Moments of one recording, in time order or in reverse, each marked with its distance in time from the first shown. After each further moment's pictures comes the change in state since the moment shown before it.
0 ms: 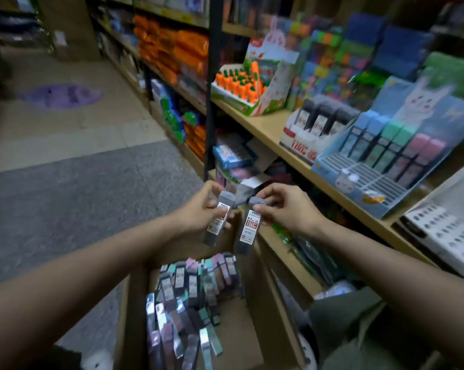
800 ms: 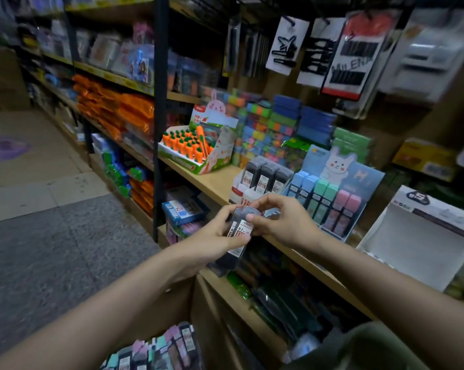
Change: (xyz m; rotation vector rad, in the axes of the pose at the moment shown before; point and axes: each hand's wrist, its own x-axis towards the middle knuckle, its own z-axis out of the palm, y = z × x) left_hand 0.058 0.080 0.060 -0.145 -0.353 0.178; right_hand 0.014 -0.052 -0.087 -0.135 0.265 -0.102
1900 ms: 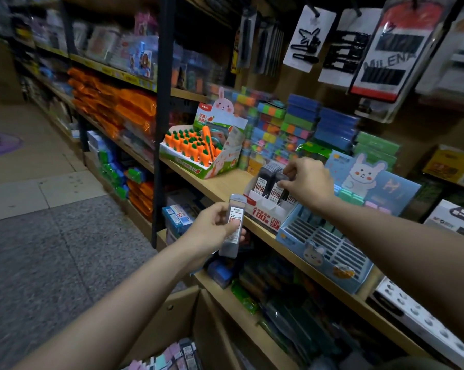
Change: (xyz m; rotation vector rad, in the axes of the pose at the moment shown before) left_hand 0.038 0.000 -0.036 -0.077 0.300 -0.001; right_hand 0.119 0.020 -0.030 -0.794 0.362 -0.011
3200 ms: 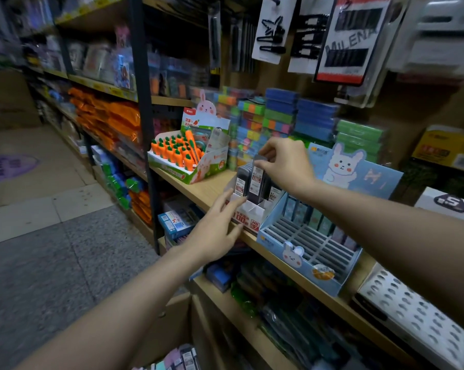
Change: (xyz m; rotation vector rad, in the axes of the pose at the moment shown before) left_hand 0.041 -0.011 0.041 1.082 -0.015 0.391; right_hand 0.019 0.010 -0.016 0.307 0.069 -0.122
